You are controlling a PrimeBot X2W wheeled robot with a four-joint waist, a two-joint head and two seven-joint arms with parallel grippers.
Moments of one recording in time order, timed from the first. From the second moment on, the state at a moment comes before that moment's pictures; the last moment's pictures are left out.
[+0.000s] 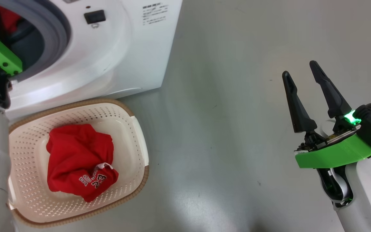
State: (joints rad) left arm -1.19 0.21 0.12 1.15 -0.35 -0.03 -0.04; right arm -0.35 -0.19 0.15 0.07 0.43 0.12 -0.26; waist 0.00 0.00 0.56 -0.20
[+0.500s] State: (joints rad) left arm -1.23 0.22 0.09 1.23 -0.35 -0.01 0.04; right arm -0.35 -0.19 0.15 0.07 0.44 0.12 -0.26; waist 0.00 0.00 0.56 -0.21
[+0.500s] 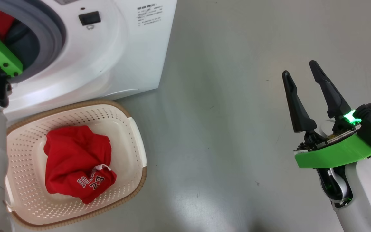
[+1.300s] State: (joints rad) left arm -1.03 0.21 0.06 1.05 -0.36 -0.10 -0.25; right arm -0.33 -0.19 0.15 0.08 0.44 0.12 -0.26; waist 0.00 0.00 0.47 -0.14
